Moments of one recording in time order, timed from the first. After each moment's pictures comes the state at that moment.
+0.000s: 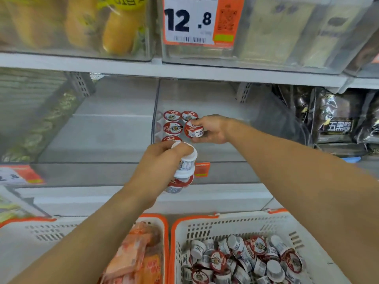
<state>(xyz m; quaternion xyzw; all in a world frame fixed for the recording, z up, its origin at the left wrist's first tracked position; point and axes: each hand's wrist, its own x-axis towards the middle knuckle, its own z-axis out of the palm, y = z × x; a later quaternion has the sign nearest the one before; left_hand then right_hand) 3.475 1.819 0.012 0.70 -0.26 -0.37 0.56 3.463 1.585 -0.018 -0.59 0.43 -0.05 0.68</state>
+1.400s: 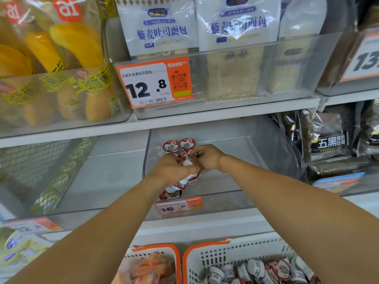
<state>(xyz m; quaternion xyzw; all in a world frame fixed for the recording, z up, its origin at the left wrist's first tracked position) 3.510 1.716 0.018 0.84 -0.35 -0.29 0.30 3.450 1.562 -0.046 -0.77 0.36 -0.03 0.52</state>
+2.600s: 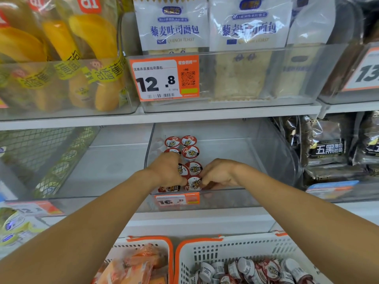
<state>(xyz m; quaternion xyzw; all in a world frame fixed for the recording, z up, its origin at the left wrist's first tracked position) 3.523 1.726 0.013 0.85 -0.49 -0.19 0.10 3.403 1.598 -0.024 -0.73 0.38 0.12 0.55</state>
